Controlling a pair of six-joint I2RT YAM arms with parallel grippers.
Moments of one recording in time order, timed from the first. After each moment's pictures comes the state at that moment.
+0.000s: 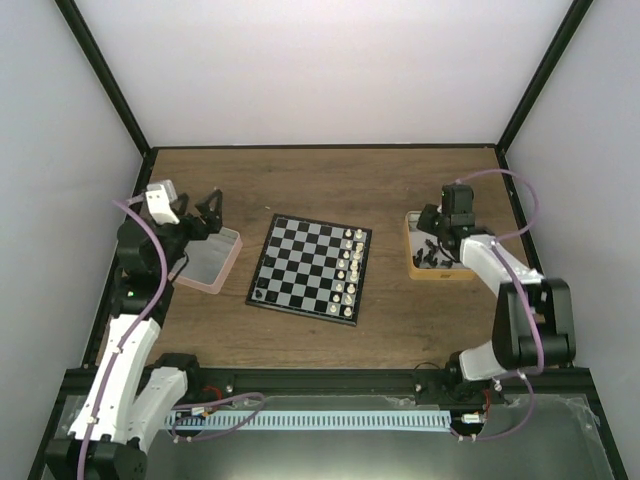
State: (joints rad) left arm -0.06 0.74 0.70 -0.02 0.20 -0.40; right arm 0.06 1.50 0.87 -0.16 0.05 0.41
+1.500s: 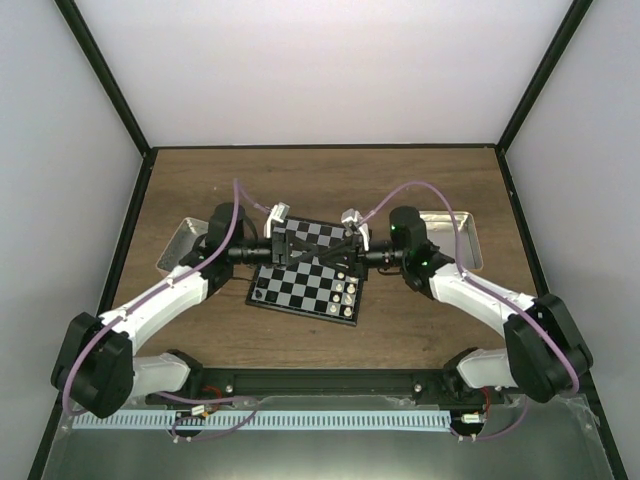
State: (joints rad) left arm -0.50 1.25 0.73 0.15 0.91 -0.88; right arm 0.55 1.31 0.69 0.31 -0.96 0.24
